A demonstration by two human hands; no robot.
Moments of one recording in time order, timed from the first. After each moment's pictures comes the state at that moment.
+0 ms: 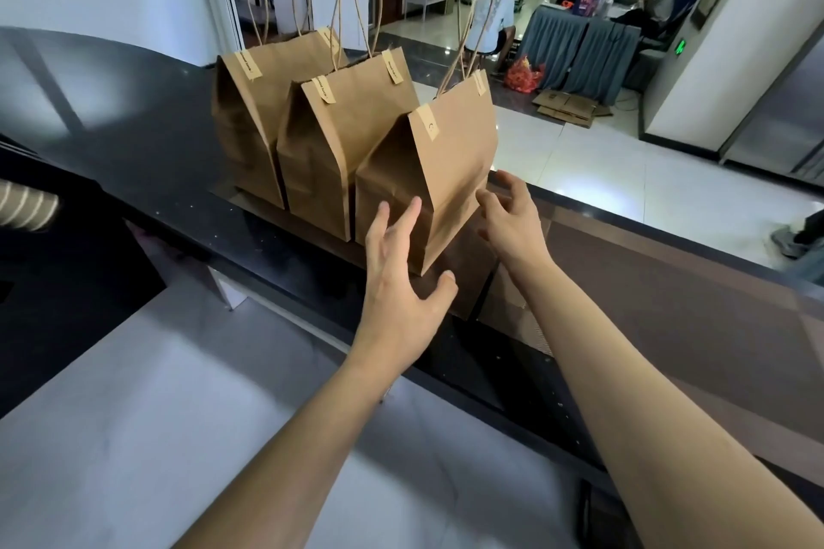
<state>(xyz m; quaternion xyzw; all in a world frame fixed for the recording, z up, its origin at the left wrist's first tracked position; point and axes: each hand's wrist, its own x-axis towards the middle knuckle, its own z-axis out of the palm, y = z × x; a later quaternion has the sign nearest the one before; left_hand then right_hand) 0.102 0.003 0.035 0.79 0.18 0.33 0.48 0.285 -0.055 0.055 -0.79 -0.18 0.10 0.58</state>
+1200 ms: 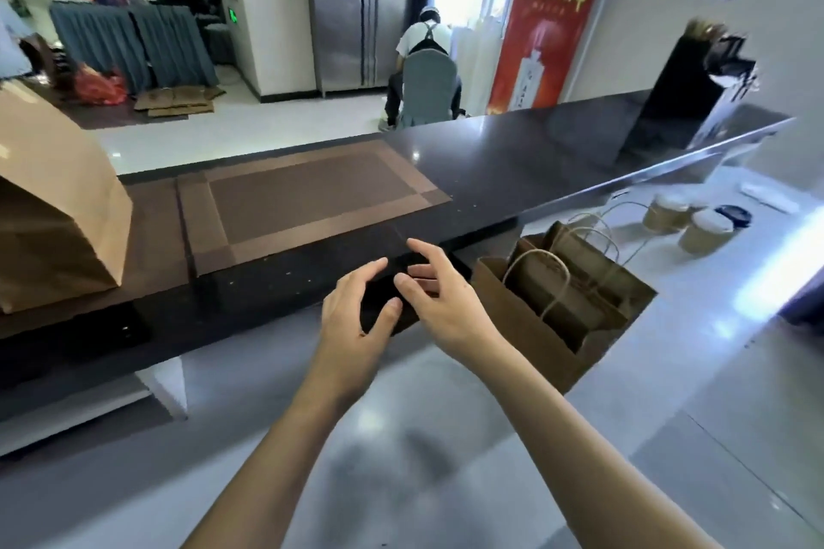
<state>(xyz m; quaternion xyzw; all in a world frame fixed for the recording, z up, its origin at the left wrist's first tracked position) -0.008 -0.171 0.021 0.81 -0.20 0.03 0.54 -0.031 -0.324 0.054 -0.83 0.08 -0.07 0.55</state>
